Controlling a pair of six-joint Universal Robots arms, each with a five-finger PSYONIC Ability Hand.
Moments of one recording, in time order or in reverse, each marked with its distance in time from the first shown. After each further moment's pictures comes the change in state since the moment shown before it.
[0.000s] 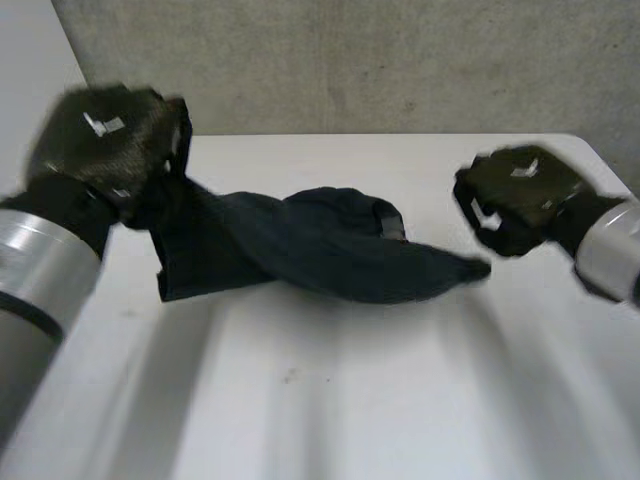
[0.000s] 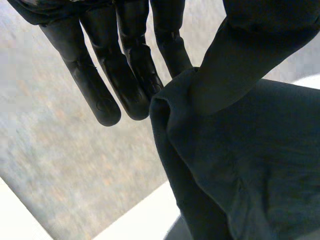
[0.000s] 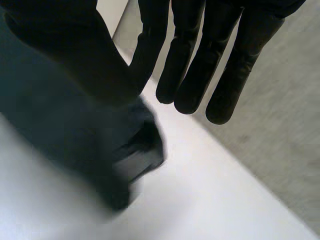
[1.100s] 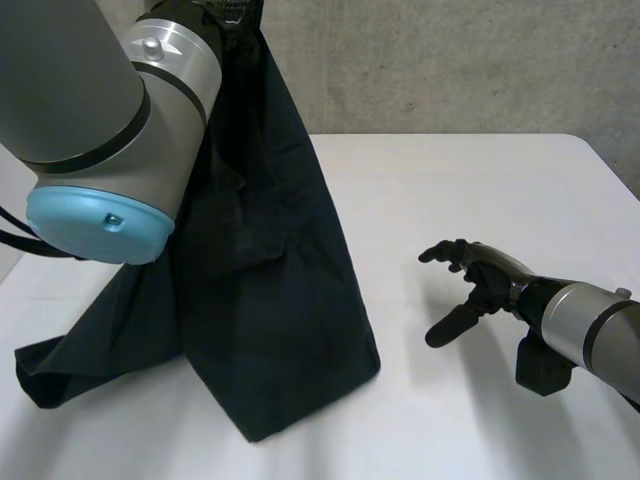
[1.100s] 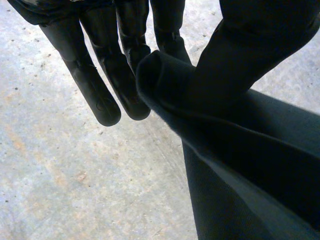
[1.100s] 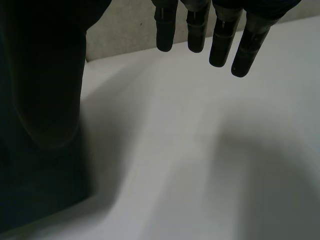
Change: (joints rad) left arm -0.065 -0.583 0.821 -0.053 -0.021 0.026; right arm 0.028 0.174 0.150 -0.015 0.084 0.745; left_hand 0.000 0.001 0.001 0.000 0.000; right_hand -0.769 -0.927 -0.951 -0.933 -0.920
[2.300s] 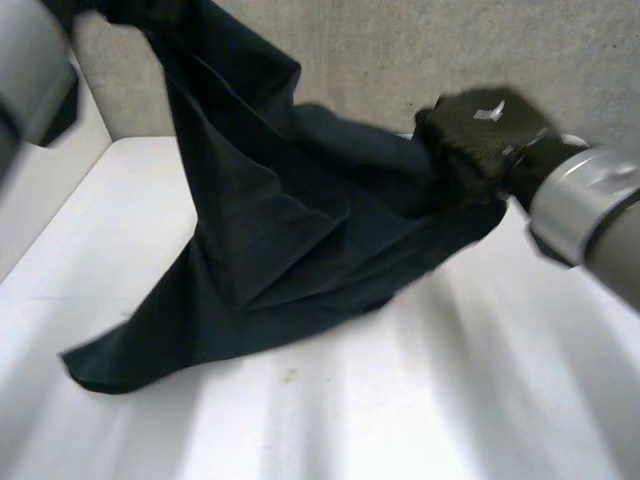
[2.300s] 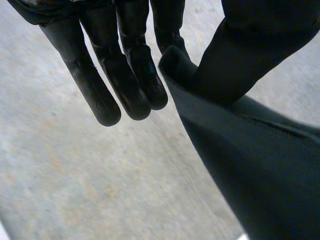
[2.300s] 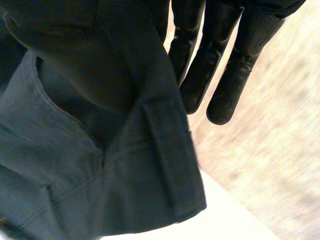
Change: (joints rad) left arm 0.002 0.430 -0.295 -0.083 0.000 0.005; right arm 0.202 -0.117 -0.362 0.039 0.143 -0.617; left_hand 0.000 0.002 0.003 0.004 0.000; right_hand 0.757 0.930 0.950 0.933 0.904
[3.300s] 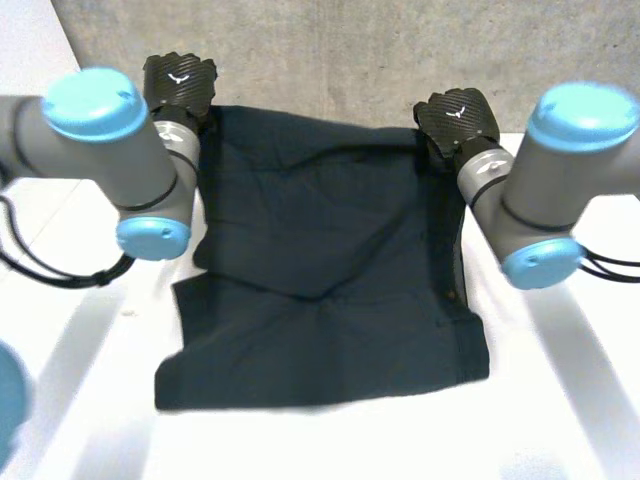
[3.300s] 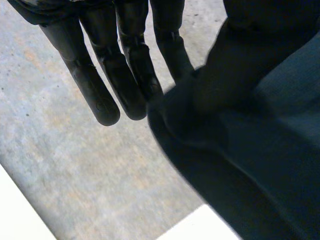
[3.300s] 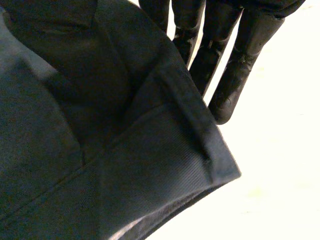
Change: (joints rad) left arm 0.213 -0.822 0.360 0.373 0.017 0.022; right arm -0.020 0.655 -0.409 -0.445 0.177 -0.090; left_hand -0.059 -0.102 -0.097 -0.093 -0.056; right_hand -0.117 -0.164 -0.149 -0.153 -0.119
